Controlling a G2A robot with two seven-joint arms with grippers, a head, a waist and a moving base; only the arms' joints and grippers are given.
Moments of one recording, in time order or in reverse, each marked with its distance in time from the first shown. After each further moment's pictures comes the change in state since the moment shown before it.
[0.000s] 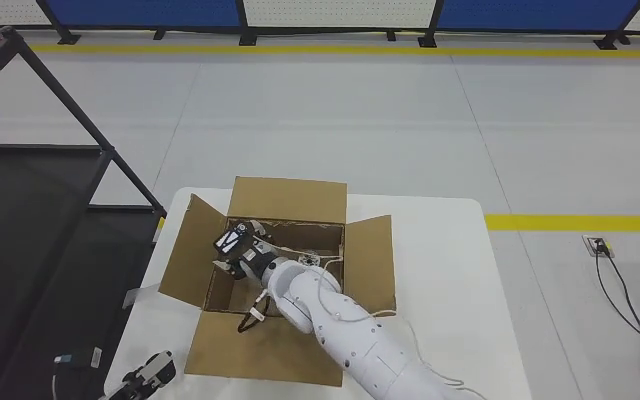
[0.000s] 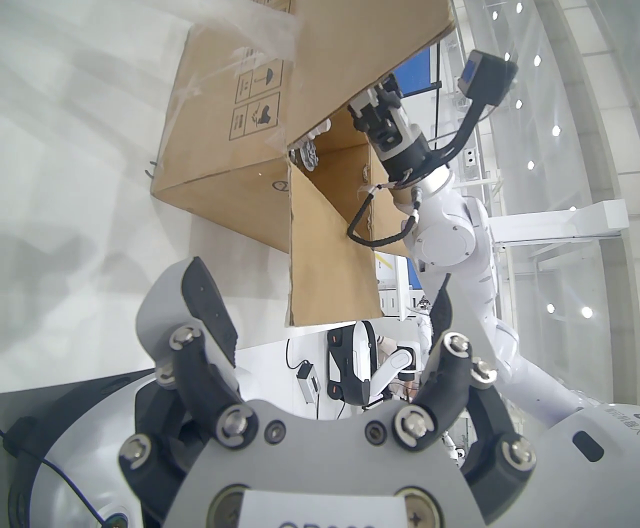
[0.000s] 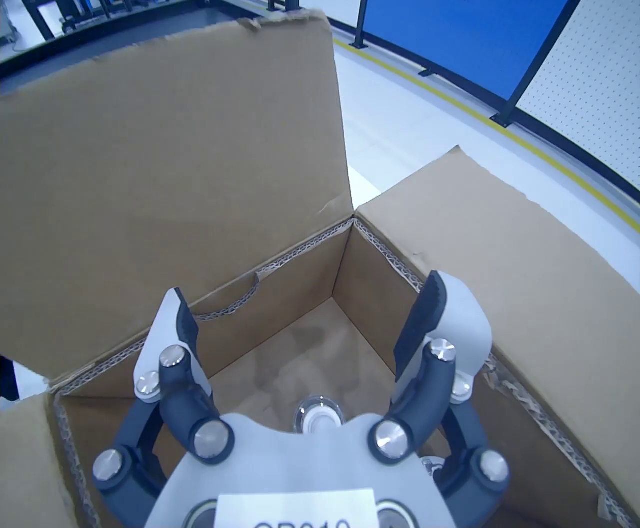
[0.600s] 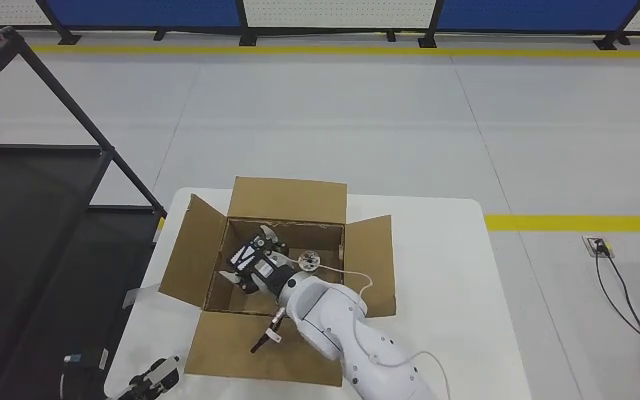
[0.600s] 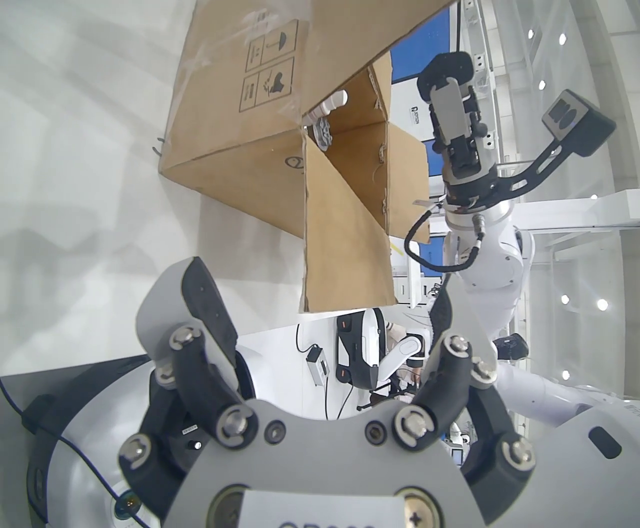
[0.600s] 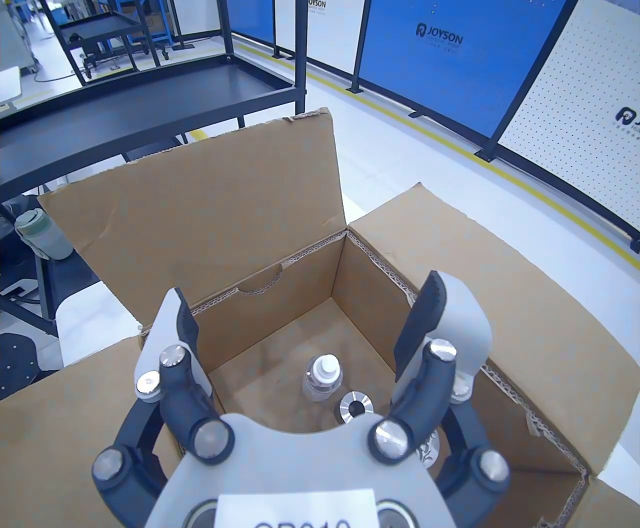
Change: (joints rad) left arm -0.002 0.003 0.005 0.002 0.037 0.017 -0.031; right arm -0.236 0.096 0.135 -0.422 -0.153 -0.072 0.132
